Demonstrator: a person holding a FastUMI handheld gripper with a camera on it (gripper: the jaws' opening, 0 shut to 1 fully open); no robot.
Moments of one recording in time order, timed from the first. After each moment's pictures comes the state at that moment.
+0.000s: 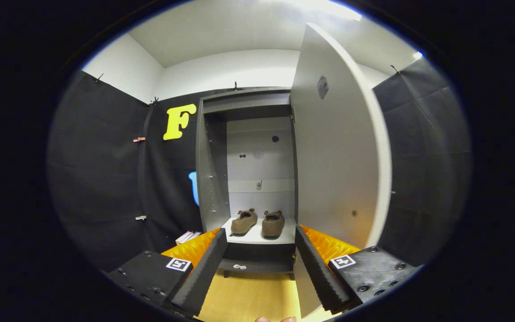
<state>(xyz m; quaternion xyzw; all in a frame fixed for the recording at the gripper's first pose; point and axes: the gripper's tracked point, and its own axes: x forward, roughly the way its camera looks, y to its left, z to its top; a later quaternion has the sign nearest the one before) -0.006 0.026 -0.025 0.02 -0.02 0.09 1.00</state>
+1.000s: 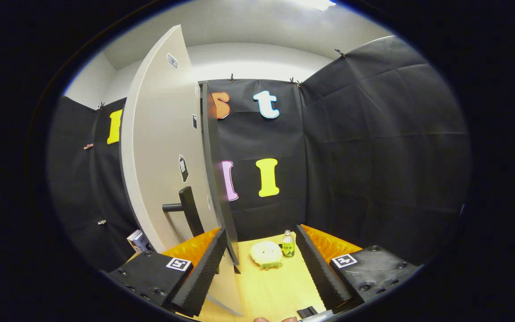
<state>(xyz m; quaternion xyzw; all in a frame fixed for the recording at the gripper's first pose) 0.018 -0.173 -0.036 0.06 0.00 -0.05 1.00</state>
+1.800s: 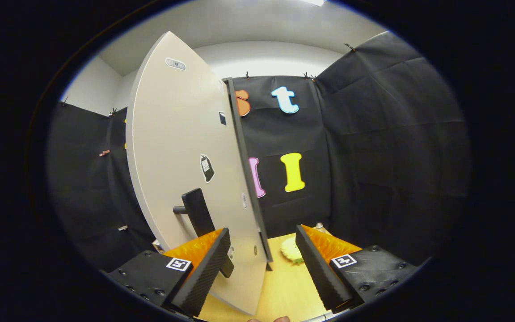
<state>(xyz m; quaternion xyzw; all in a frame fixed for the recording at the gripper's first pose) 0.014 -0.068 -0.046 0.10 0.01 0.01 0.99</state>
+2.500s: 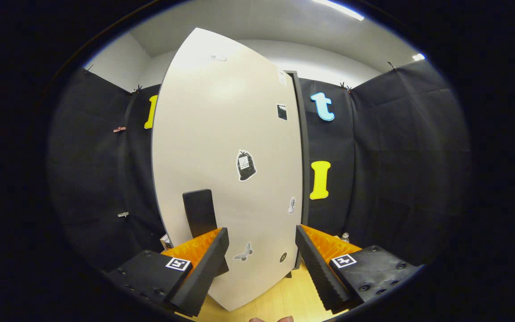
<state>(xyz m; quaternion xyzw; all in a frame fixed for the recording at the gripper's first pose) 0.056 0.072 -0.052 0.01 0.00 0.03 1.00</state>
